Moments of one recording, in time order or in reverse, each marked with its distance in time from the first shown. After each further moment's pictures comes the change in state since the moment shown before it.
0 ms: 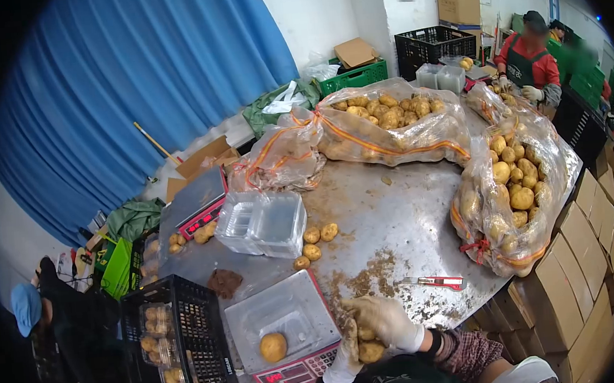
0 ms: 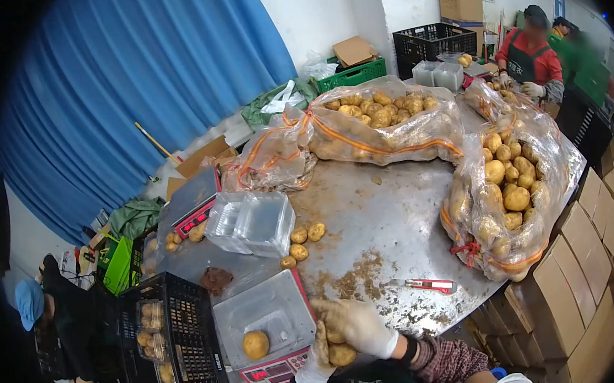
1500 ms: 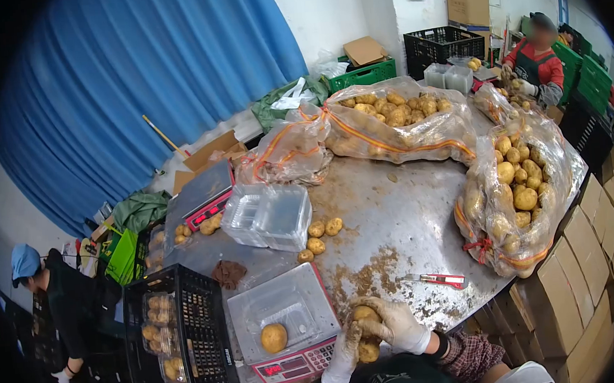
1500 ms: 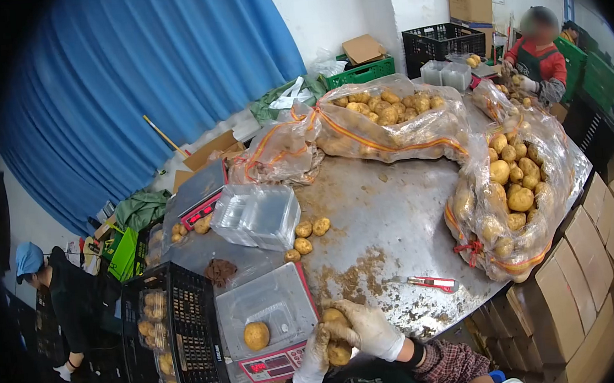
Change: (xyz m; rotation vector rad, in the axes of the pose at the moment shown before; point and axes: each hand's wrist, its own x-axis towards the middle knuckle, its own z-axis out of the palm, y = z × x) left_hand -0.014 -0.002 -0.010 0.290 -0.047 0.169; right_hand -0.016 -0.020 -0.006 0.234 0.173 0.000
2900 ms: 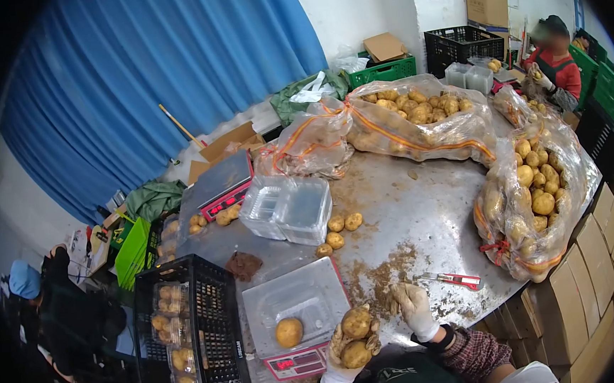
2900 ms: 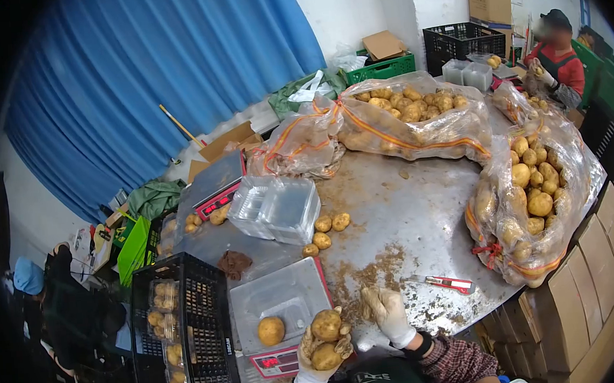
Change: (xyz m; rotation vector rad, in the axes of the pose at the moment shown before) left_hand -0.011 0.004 -0.027 -1.004 -0.195 -0.073; right_hand 0.002 0.056 0.018 0.376 0.077 0.421
